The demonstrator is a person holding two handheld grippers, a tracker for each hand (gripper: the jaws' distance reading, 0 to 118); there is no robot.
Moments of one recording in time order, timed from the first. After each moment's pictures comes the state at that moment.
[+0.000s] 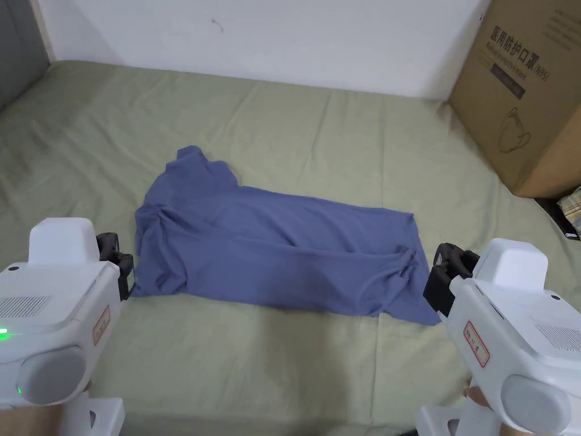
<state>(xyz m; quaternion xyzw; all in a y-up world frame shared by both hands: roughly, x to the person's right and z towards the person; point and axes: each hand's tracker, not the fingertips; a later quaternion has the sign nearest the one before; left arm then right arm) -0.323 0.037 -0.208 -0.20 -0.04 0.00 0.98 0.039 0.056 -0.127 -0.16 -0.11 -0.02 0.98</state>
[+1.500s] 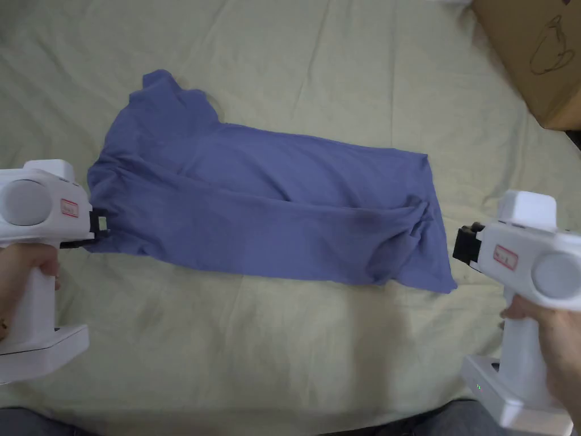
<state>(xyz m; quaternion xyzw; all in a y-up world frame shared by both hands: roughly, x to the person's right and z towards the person) -0.333 -0.042 -0.405 -0.49 -0.03 0.02 0.87 0.153 -0.018 -0.275 -0.43 -0.15 -0.05 0.89</state>
